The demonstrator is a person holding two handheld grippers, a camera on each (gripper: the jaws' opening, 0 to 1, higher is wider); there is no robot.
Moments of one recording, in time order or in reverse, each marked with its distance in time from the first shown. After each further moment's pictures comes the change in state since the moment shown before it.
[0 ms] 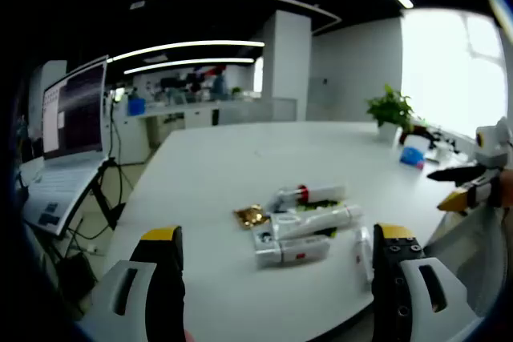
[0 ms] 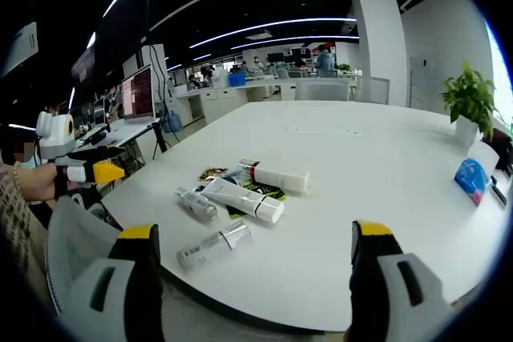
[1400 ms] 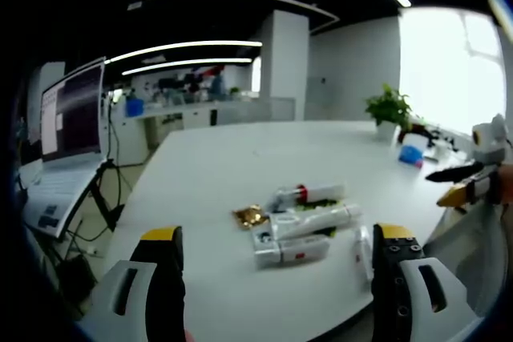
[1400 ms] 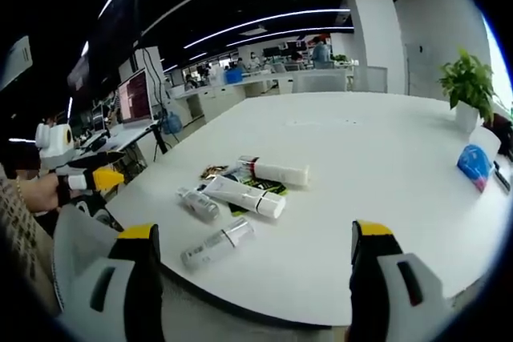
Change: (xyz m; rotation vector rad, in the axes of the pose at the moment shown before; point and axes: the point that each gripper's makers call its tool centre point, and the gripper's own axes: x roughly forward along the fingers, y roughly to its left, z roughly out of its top) left arm 0.002 0.000 -0.001 0.009 0.003 -0.011; right arm 0.002 -0.001 -0.003 0.061 0.030 0.017
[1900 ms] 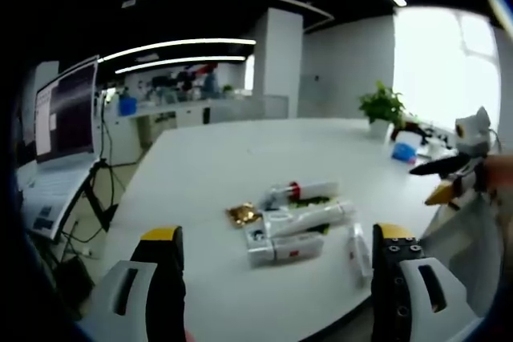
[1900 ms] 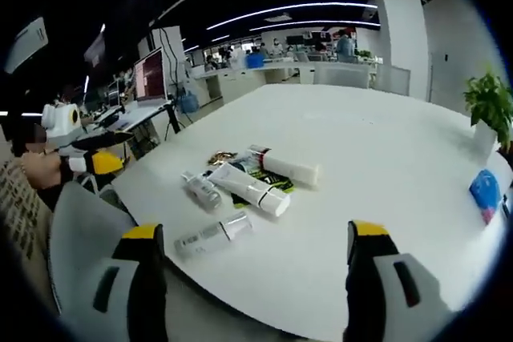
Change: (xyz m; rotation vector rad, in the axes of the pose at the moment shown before) left arm 0.001 -0.010 -0.003 0.013 0.021 -0.050; right arm 0.019 -0.007 0.002 -0.127 0.093 0.114
